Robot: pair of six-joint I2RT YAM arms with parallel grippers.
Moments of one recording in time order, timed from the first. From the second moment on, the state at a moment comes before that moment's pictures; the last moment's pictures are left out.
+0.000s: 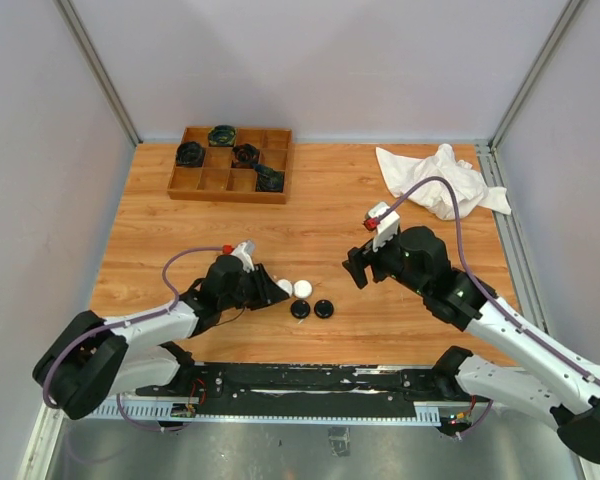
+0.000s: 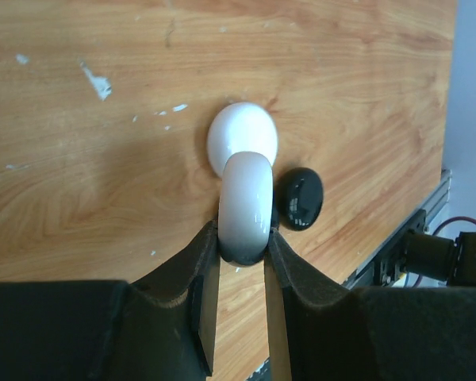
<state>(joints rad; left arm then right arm) -0.64 1.12 0.28 0.30 0.21 -0.87 0.77 0.88 0.77 -0.30 0.05 -0.01</state>
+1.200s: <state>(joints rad) -0.63 1.39 0.39 0.33 0.23 -0.93 0.77 0.76 0.74 -0.35 0.15 0.01</state>
